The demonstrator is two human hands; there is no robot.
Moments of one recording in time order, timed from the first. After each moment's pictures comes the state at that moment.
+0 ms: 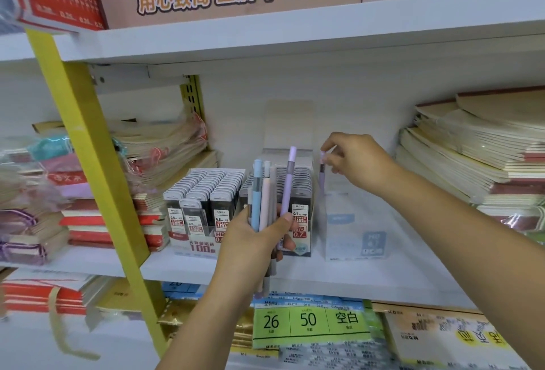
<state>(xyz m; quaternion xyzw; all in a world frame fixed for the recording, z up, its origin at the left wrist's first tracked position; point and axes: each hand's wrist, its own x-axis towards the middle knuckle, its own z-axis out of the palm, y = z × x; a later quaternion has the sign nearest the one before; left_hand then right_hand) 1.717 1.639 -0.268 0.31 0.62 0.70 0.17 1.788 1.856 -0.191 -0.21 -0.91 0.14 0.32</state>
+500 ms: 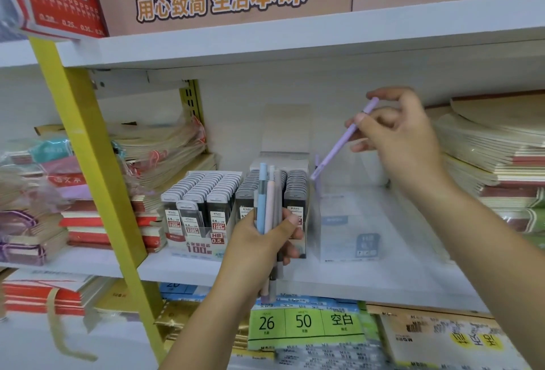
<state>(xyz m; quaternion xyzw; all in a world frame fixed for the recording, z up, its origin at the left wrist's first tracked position) 1.725 1.646 -0.268 0.34 0.59 0.70 0.21 1.840 1.822 -0.164 -0.07 -0.70 0.47 0.54</state>
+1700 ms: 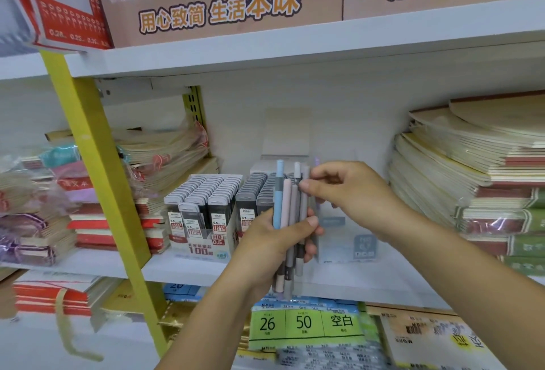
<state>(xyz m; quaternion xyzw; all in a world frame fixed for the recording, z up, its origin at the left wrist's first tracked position) 1.732 1.656 -0.258 0.40 0.51 0.69 0.32 1.831 1.790 -0.202 -0.09 -0.82 0.47 0.32</state>
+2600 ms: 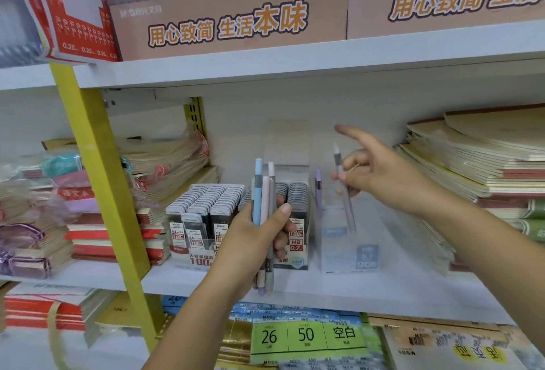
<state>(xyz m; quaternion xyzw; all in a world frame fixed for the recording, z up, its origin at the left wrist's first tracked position) 1.705 1.650 -0.250 0.39 0.53 0.71 0.24 1.850 1.826 -0.172 -0.09 -0.84 0.41 0.34</state>
